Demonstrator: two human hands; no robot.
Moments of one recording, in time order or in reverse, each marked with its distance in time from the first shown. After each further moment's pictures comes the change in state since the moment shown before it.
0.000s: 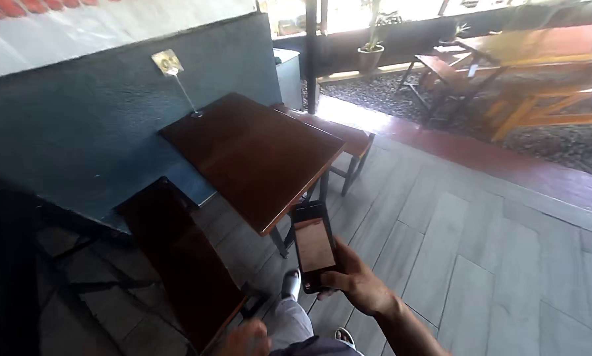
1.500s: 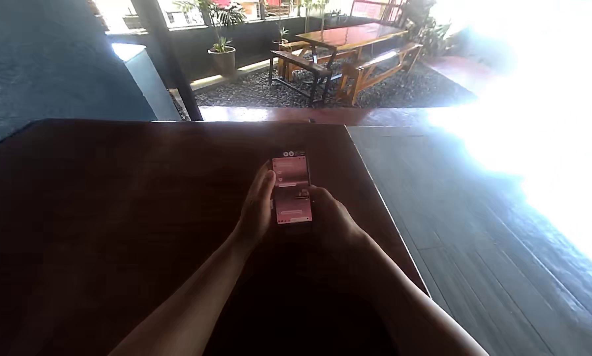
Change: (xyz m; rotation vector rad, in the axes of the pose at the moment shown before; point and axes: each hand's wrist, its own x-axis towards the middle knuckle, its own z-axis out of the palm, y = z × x) left_hand 0.603 -0.095 -0.294 -0.686 -0.381 0.715; right_hand 0.516 0.127 -0.028 0.106 0.913 -0.298
